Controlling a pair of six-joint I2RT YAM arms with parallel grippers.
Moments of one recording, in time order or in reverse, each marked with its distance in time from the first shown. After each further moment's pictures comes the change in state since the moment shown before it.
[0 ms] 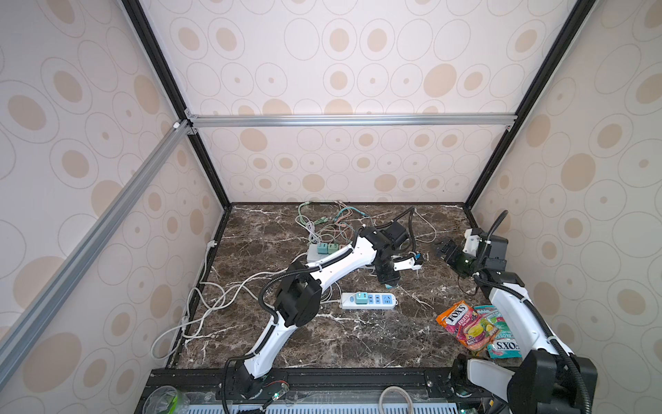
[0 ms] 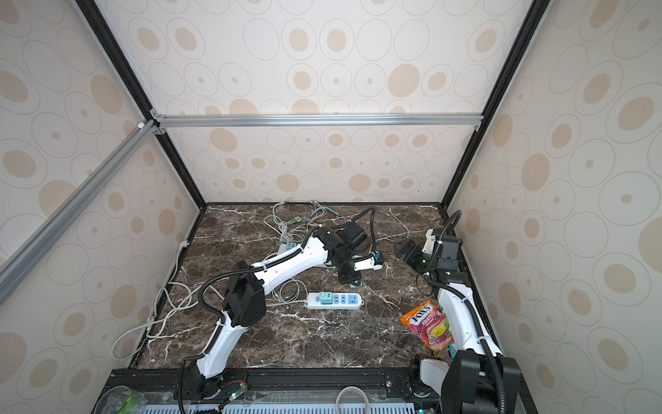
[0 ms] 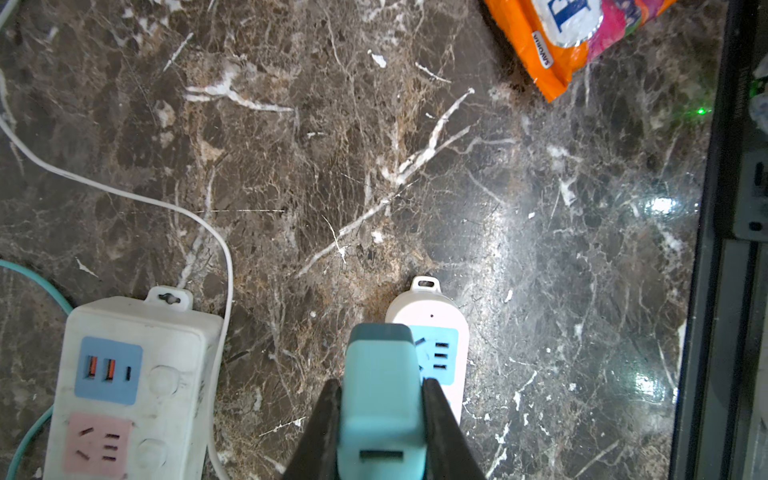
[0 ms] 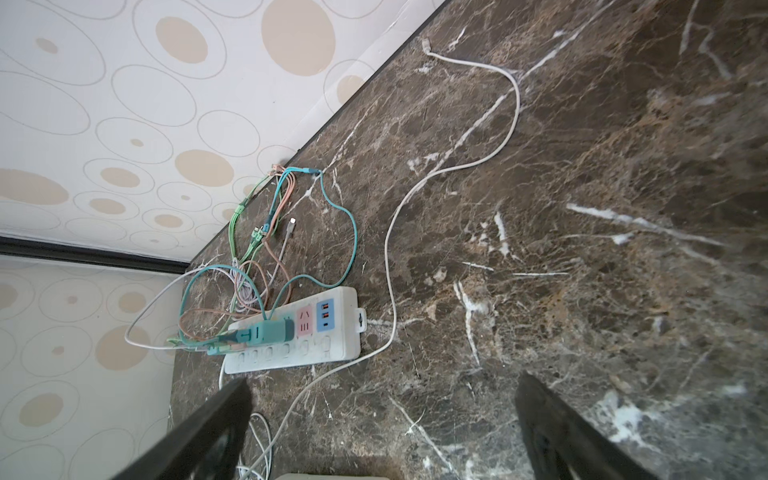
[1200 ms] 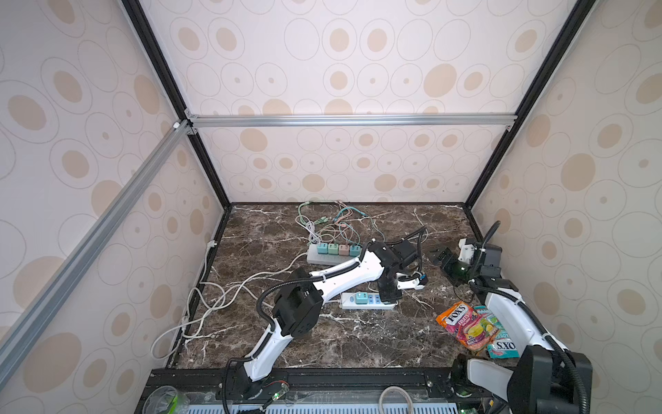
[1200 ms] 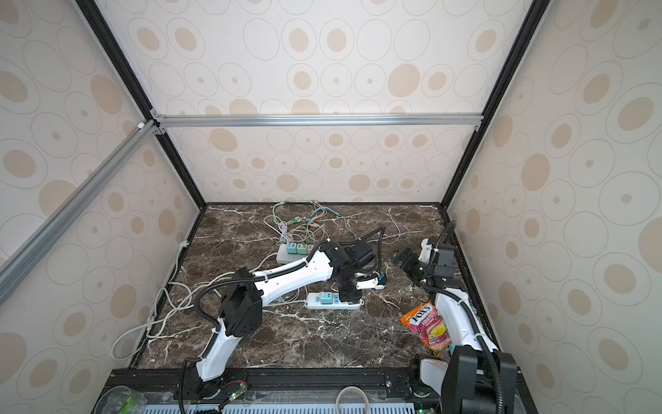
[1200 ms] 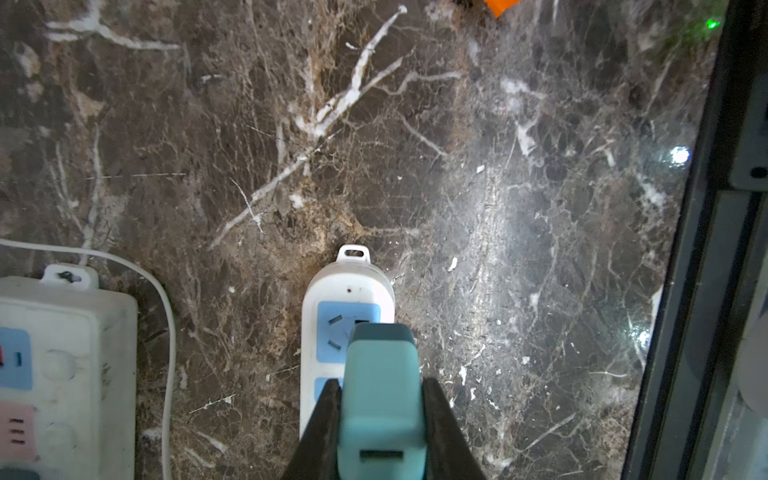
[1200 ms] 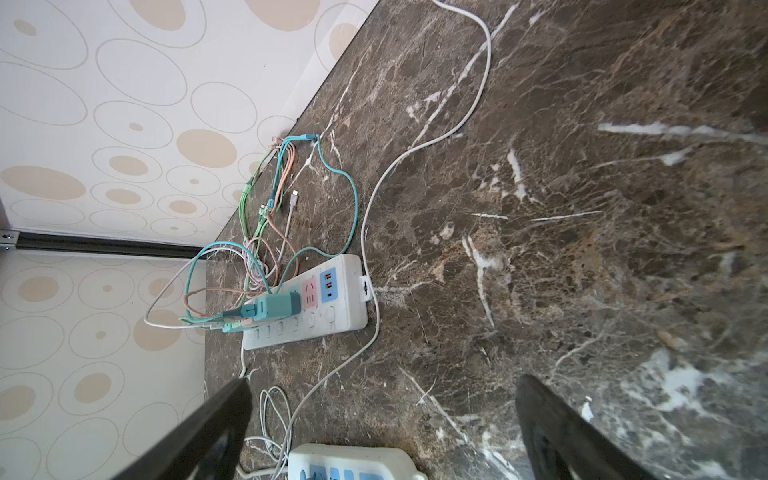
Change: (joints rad) left arm -0.113 -0.045 -0.116 -0.012 -0.116 -0.047; right arm 0.000 0.024 -0.082 0.065 -0.077 0.074
